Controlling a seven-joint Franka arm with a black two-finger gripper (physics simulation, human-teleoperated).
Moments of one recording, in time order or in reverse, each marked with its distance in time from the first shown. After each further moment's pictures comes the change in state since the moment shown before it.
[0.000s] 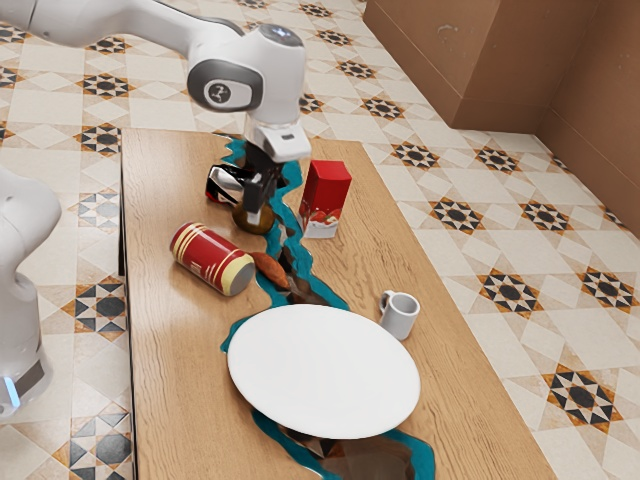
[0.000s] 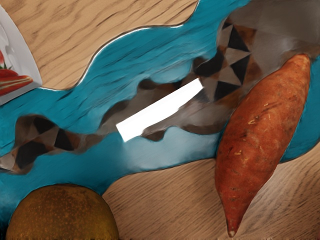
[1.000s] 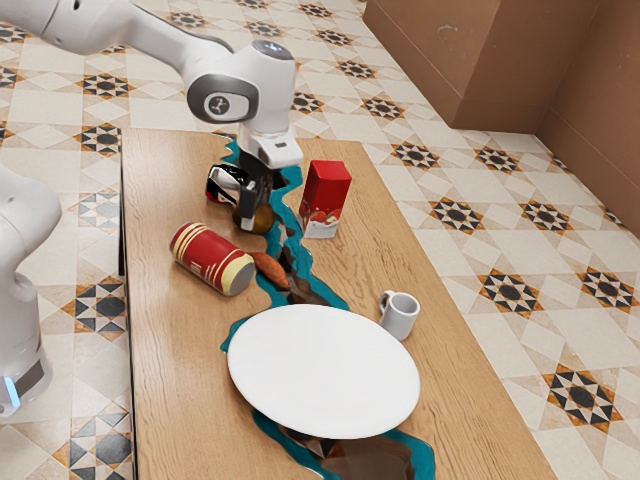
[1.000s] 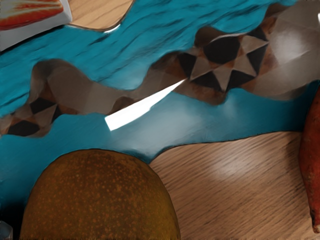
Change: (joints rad) arm -0.013 0.047 0.136 -0.044 -0.005 0.089 0.032
